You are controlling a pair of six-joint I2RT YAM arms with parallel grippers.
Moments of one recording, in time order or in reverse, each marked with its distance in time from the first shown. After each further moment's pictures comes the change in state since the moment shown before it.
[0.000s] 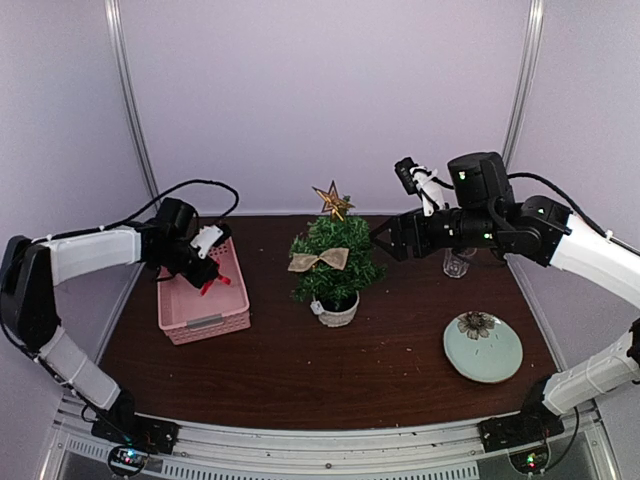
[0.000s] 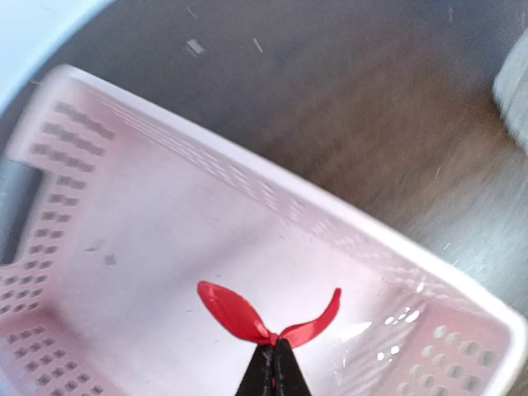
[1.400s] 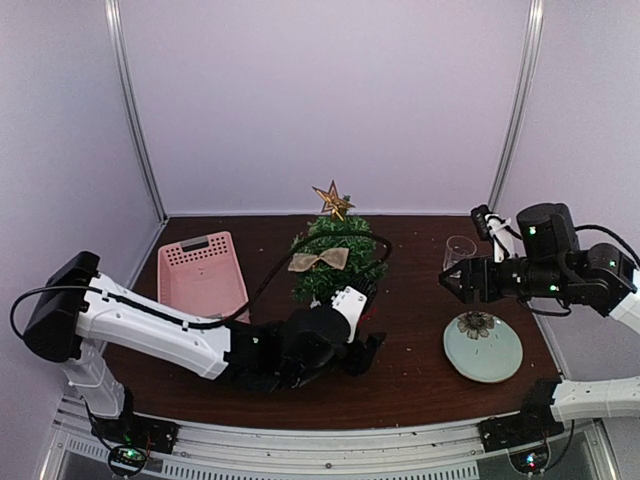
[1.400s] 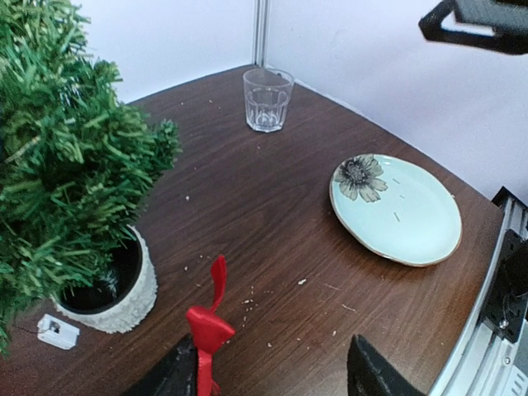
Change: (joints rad) left arm -1.092 0.166 0.063 0.678 -0.692 -0.706; right arm -0.049 -0.433 -0.288 -0.269 0.096 0.198
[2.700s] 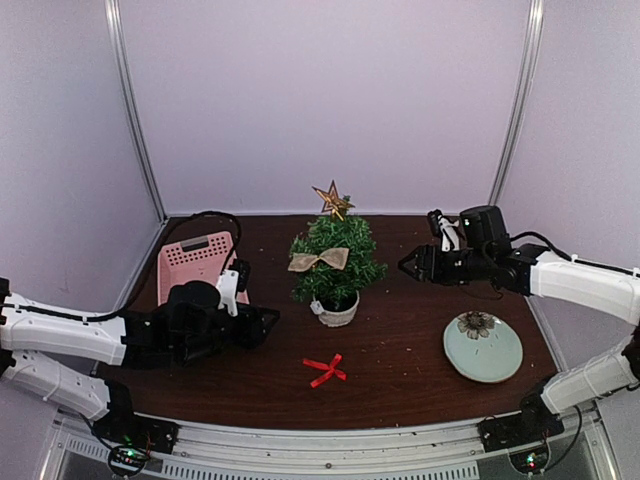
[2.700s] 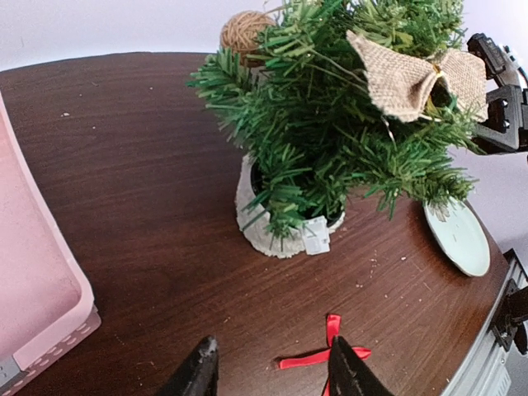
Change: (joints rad) left arm 0.333 -0.608 -0.577 -0.021 0.233 -0.207; right arm -0.245 0.432 -0.154 0.597 -0.346 0.081
